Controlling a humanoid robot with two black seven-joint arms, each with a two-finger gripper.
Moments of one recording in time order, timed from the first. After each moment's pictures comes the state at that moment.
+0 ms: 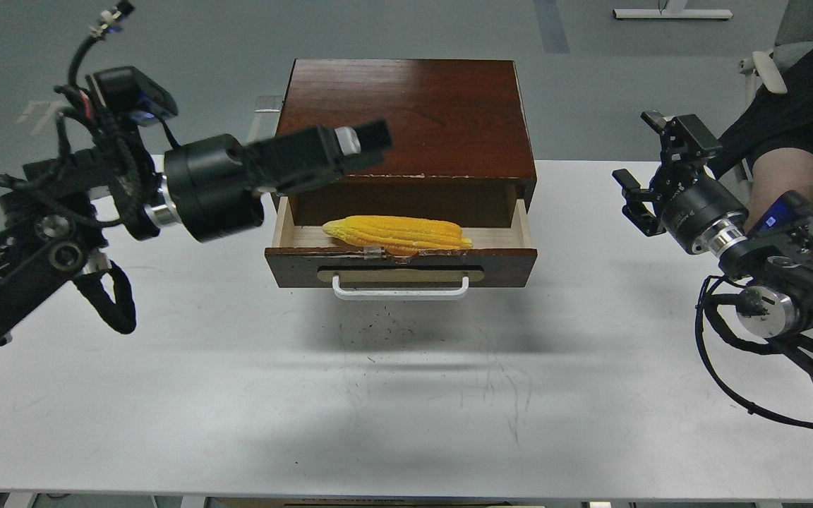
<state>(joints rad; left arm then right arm) -0.66 0.57 -0.87 -1.66 1.40 -0.49 -0.49 0.75 -0.62 0.35 1.02 -0.14 0.10 0.49</state>
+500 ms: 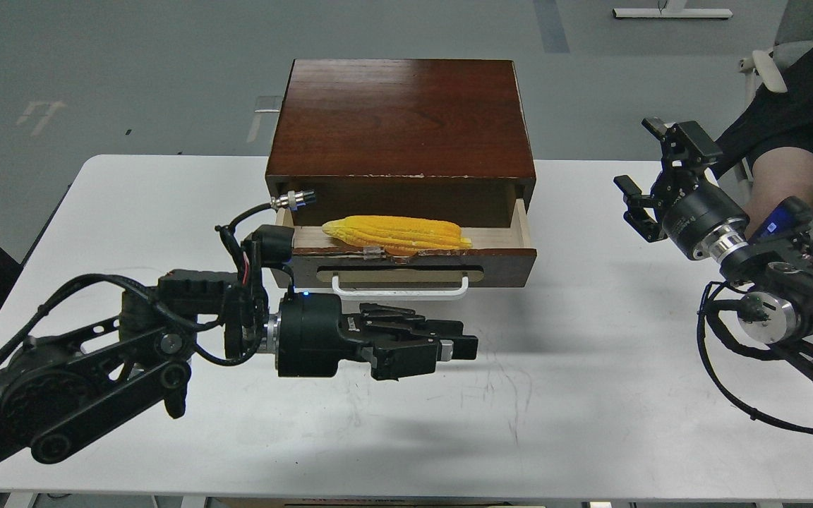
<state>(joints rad) -0.54 0.48 -0.64 -1.61 1.63 -0.49 -0.49 0.73 -0.62 0.35 1.02 -0.15 0.11 0.49</state>
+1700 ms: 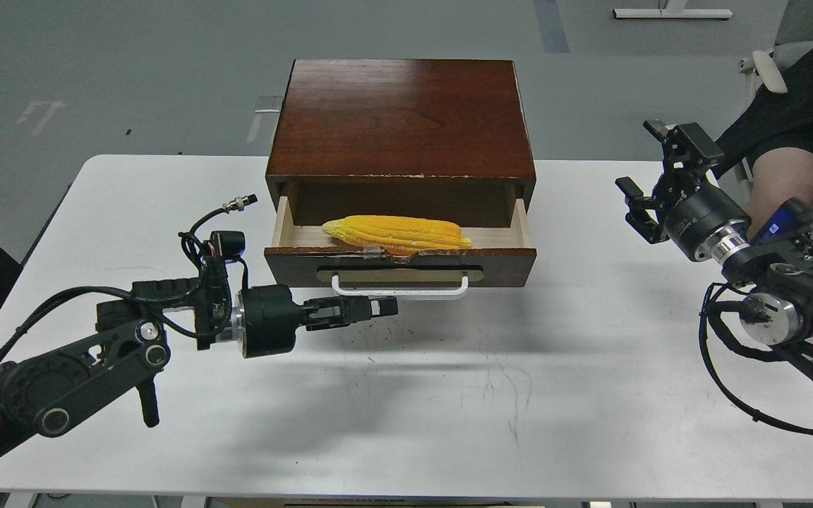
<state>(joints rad) -0.53 0.49 -0.64 -1.34 1.43 -0.49 -0.44 0.73 -0.63 0.35 1.02 -0.15 0.11 0.49</state>
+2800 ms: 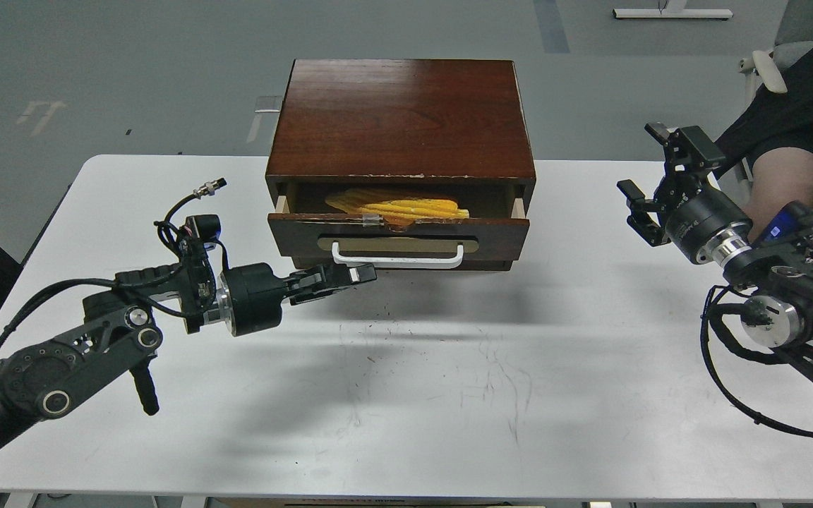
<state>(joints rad) -0.54 0.48 -0.68 -1.23 1.36 -0.45 -0.44 0.72 -0.63 0.35 1.02 -0.15 0.11 0.49</state>
